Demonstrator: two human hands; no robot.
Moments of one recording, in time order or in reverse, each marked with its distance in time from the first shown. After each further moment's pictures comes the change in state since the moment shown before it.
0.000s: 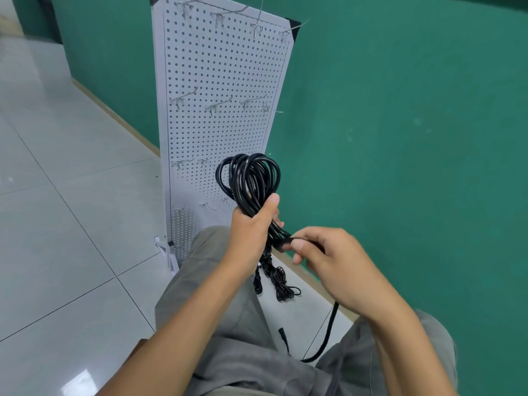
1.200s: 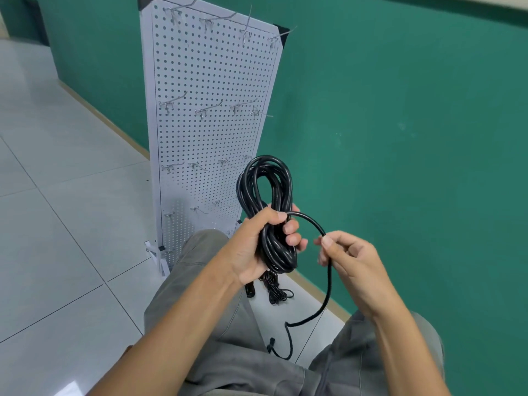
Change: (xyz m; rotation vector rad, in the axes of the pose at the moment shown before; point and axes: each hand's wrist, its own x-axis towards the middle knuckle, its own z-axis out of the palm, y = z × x) left_hand -0.017 0.023 0.006 -0.594 -0.673 -0.461; right_hand -0.008 0.057 -0.015 0.641 0.219 0.129
